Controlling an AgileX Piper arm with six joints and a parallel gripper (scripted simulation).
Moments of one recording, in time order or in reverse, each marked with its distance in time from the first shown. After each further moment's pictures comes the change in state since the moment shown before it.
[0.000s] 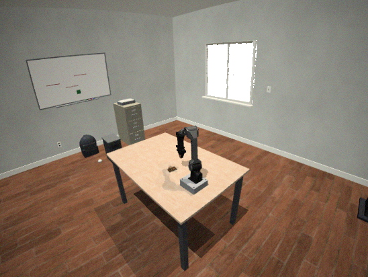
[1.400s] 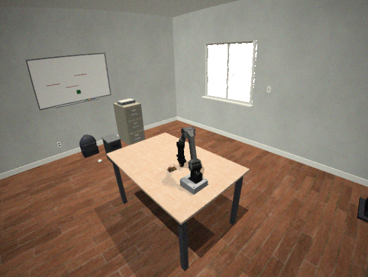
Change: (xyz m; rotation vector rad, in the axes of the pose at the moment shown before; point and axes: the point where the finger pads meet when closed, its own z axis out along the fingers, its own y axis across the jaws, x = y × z) arm 0.001 0.001 0.100 -0.001 0.001 -0.002
